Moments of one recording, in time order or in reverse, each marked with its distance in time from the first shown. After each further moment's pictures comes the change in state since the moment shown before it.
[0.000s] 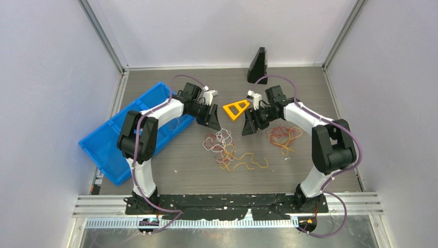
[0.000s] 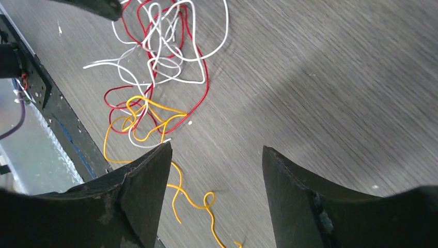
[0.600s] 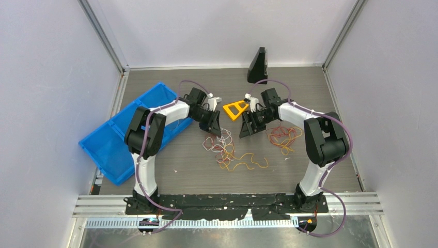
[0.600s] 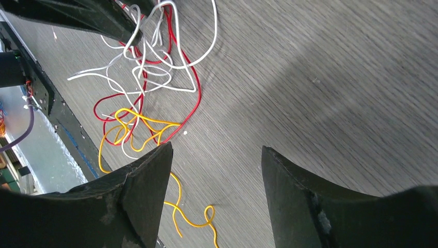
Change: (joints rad) left arm -0.035 0.097 0.010 -0.020 0.010 0.010; right arm 0.018 0.121 0.010 0.043 -0.009 0.069
